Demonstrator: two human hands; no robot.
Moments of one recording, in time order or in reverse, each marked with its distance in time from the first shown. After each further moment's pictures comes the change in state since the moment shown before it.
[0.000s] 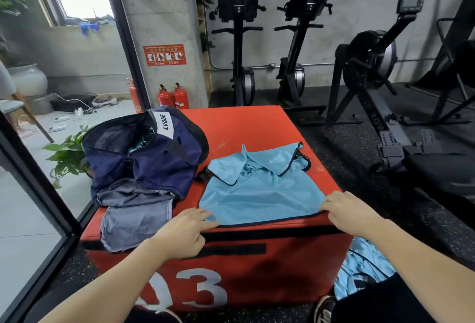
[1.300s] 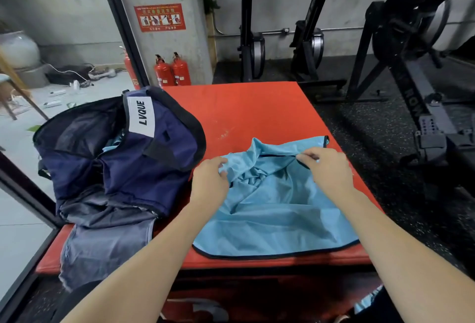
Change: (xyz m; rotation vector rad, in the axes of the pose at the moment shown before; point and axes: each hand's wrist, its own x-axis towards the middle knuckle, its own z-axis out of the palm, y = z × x) left_hand 0.180 -0.022 -0.009 -0.518 0.383 -0.738; right_hand 0.174 -0.015 -0.032 0.918 0.408 0.515
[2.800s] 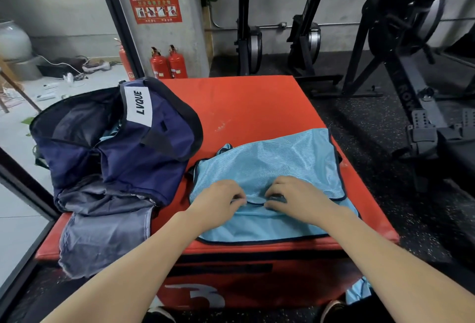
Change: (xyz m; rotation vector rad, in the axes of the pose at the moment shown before) left_hand -0.042 -0.017 0.008 0.189 -0.494 0.392; right_hand -0.060 -0.002 0.028 -0.332 -0.569 -0.467
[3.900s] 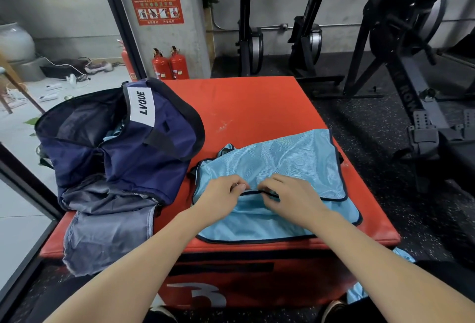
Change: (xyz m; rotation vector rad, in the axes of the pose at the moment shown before) left_hand 0.004 0.012 -0.002 -0.363 0.121 -0.228; right_hand -0.002 -0.023 0.012 -0.052 0.383 -0.104
